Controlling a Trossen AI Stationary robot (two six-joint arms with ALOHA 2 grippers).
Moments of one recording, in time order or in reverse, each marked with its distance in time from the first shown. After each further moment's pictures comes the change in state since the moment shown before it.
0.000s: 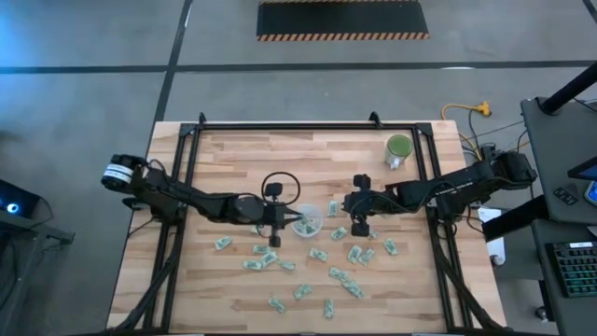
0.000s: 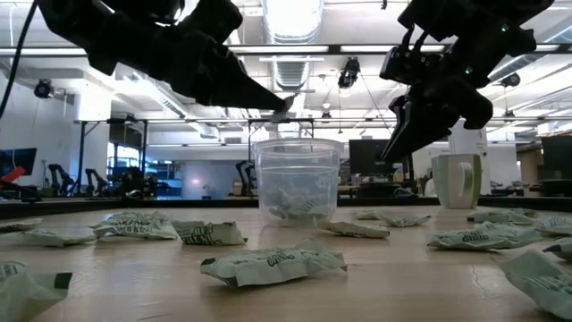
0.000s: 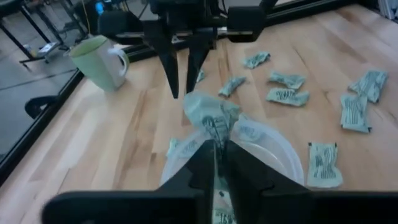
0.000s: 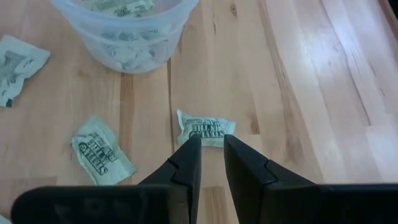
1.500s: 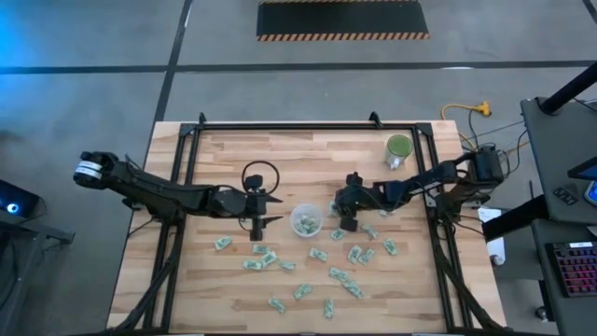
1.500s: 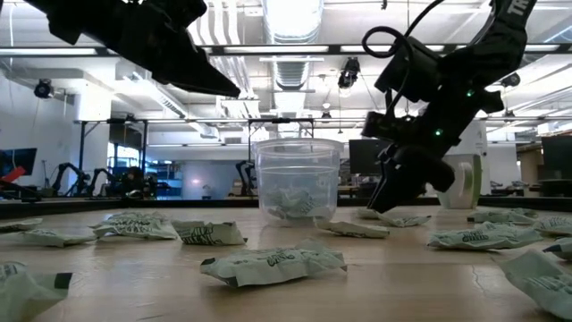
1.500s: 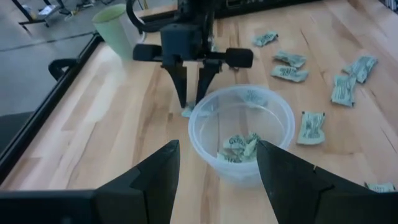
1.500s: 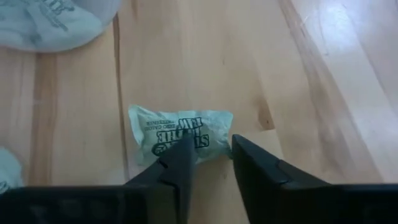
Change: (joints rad) left arm -0.005 -0.304 -0.043 -0.367 -0.041 -0.106; right arm -0.145 0.285 -0.072 0.326 -0.095 0.004
